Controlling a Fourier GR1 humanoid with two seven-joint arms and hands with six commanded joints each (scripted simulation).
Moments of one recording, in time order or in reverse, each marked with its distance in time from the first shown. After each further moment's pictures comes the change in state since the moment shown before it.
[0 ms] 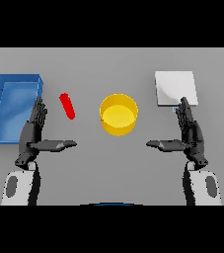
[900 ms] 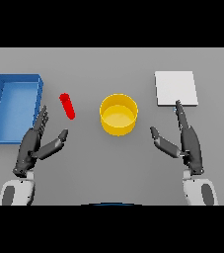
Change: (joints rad) left arm 0.096 0.079 -0.102 -0.113 -0.136 -0.033 0.038; right arm 0.079 -0.046 0.125 -0.105 0.261 -0.078 -0.076
